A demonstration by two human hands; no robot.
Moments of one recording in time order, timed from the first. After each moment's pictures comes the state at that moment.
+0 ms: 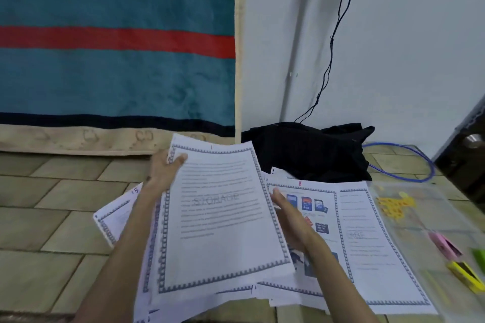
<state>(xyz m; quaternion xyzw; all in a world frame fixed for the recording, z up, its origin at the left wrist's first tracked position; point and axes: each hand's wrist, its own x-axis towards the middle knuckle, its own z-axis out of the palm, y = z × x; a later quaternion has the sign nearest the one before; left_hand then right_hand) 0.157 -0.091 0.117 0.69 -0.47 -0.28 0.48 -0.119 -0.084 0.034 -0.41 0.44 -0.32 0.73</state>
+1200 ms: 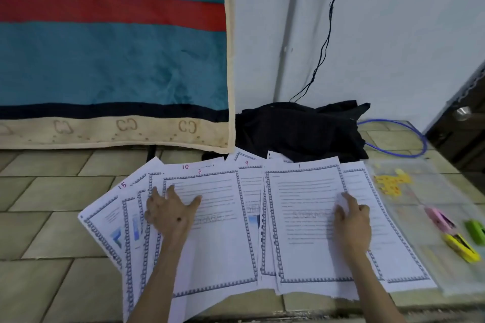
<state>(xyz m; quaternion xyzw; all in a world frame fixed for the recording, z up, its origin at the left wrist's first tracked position) 0.131 -0.081 -0.013 0.87 -0.43 -0.15 0.19 -0.214 -0.066 -0.025 -0.48 0.82 -0.31 0.08</state>
